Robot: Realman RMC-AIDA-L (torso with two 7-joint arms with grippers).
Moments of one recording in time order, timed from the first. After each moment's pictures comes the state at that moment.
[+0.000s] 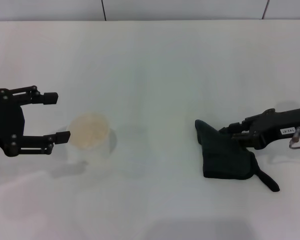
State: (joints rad) left arm -0.29 -2.02 0.79 1.17 1.91 1.81 -1.39; right arm 0.35 2.01 -1.31 -1.14 -1.99 -1.32 2.05
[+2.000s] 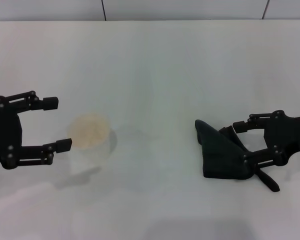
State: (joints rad) left arm -0.20 -2.07 0.78 1.27 1.83 1.87 -1.42; right arm 0.31 2.01 -1.16 -1.14 -1.87 -1.58 1.68
